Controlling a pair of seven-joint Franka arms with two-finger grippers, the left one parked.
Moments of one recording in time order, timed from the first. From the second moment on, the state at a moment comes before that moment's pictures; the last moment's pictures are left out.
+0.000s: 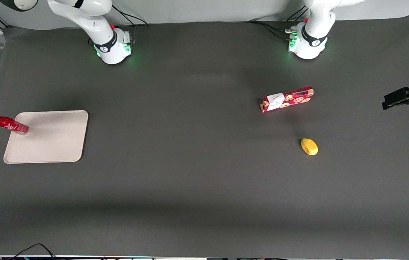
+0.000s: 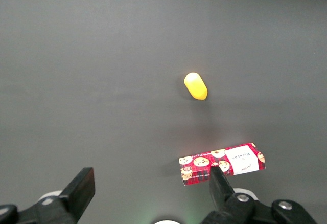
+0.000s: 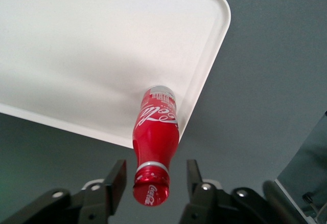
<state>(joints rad) 0.00 0.45 -0.73 -1.81 0.07 2.05 -1.06</state>
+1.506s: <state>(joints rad) 0.06 -0.06 -0.30 -1.54 -0.03 1.29 -0.35</state>
